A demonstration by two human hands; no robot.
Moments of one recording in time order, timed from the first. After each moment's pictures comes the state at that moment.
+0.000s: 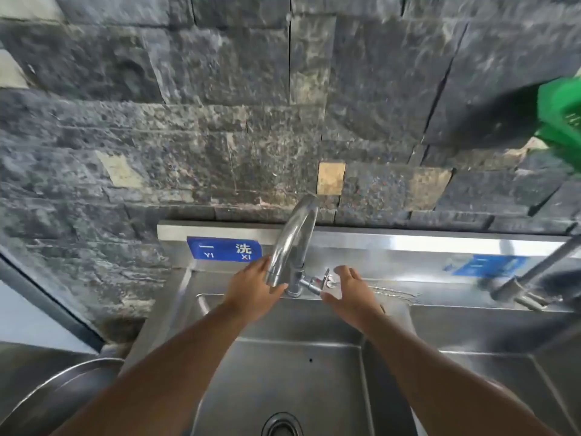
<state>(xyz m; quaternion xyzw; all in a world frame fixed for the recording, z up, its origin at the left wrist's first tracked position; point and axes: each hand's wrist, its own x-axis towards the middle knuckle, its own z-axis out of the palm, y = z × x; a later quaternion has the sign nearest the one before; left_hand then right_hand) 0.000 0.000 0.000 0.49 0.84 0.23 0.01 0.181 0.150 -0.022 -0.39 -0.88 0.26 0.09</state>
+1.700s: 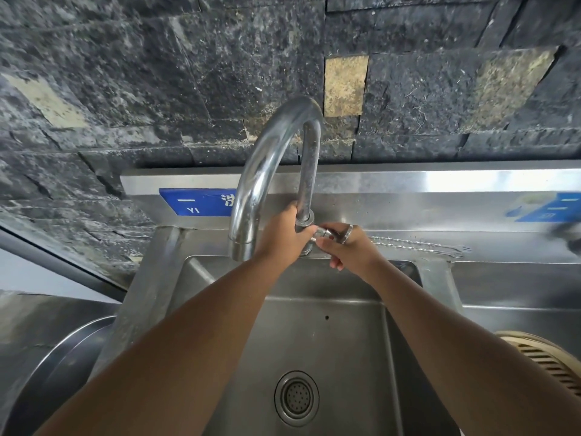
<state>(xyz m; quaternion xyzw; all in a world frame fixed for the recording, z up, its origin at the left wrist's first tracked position) -0.003 0.097 -0.065 0.43 0.81 0.37 0.15 0.130 0.197 -0.093 -0.31 -0.73 0.59 0.14</state>
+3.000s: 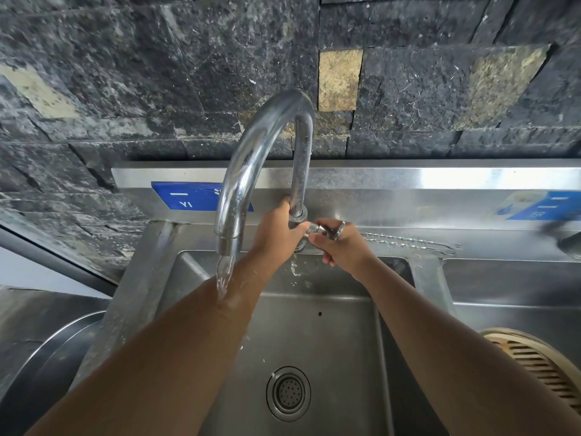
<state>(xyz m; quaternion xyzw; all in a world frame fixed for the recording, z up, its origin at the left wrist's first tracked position) -0.004 0.100 -0.077 0.42 0.82 0.37 0.13 0.129 0.195 -0.100 -0.31 -0.72 0.60 0.15</state>
